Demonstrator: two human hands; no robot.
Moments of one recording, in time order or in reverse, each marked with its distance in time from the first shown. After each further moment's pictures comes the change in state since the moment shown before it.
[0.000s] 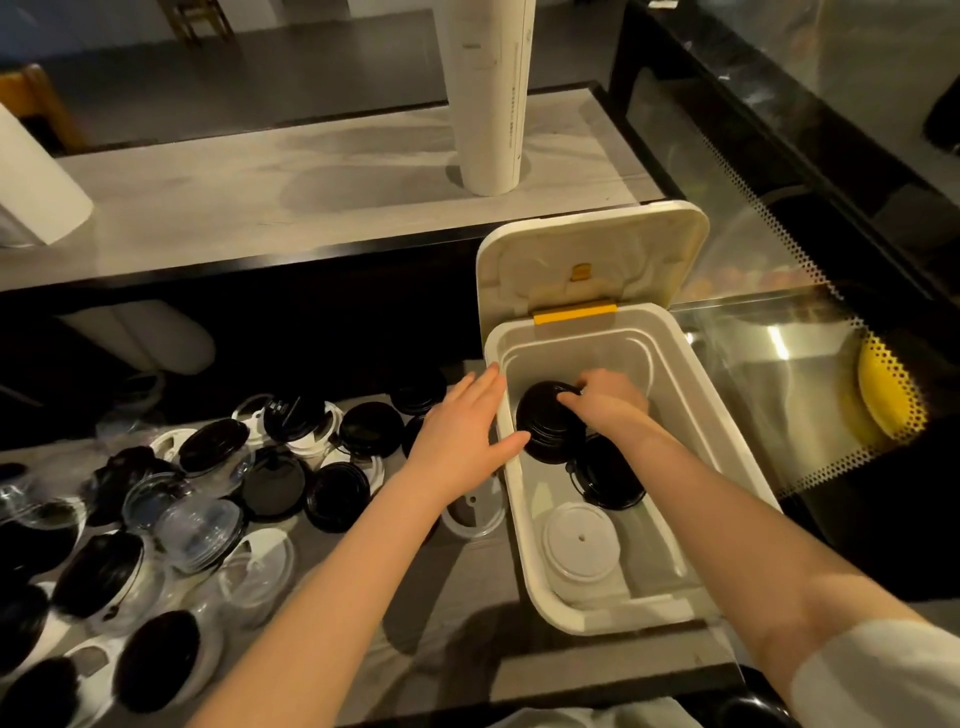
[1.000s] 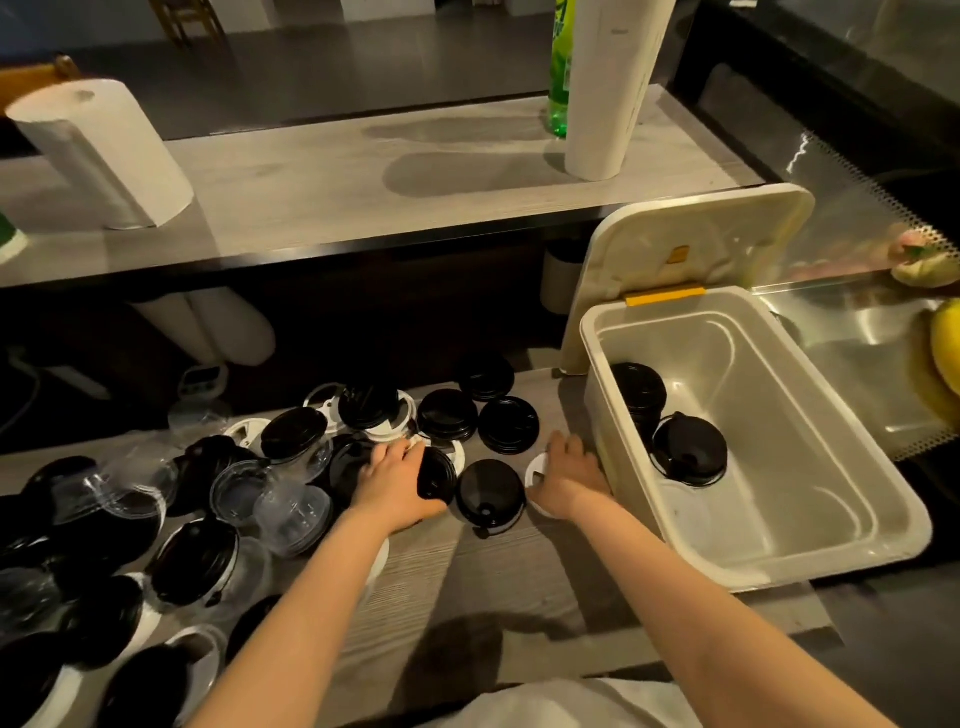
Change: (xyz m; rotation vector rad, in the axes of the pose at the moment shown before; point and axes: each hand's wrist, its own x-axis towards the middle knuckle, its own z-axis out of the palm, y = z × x) left_hand -0.072 -0.195 0.016 0.107 -0.257 -0.297; right_hand -0.094 -0.115 0.120 0.031 -0.227 0.013
